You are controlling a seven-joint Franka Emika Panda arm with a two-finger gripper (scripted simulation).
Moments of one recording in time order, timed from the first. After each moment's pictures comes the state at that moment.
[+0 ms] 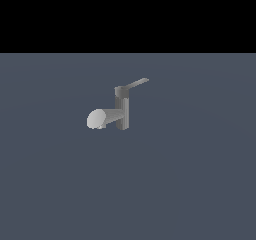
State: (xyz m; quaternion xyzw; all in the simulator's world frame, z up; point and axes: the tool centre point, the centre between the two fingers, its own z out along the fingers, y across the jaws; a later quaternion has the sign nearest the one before) arm -0.259 -0.004 0.480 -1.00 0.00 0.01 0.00
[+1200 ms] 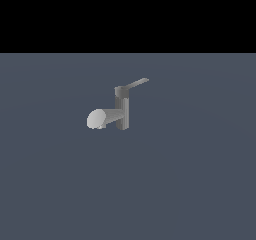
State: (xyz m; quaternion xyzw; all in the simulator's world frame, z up) arm -0.240 -0.009 0.469 -1.00 0.02 0.03 0.01
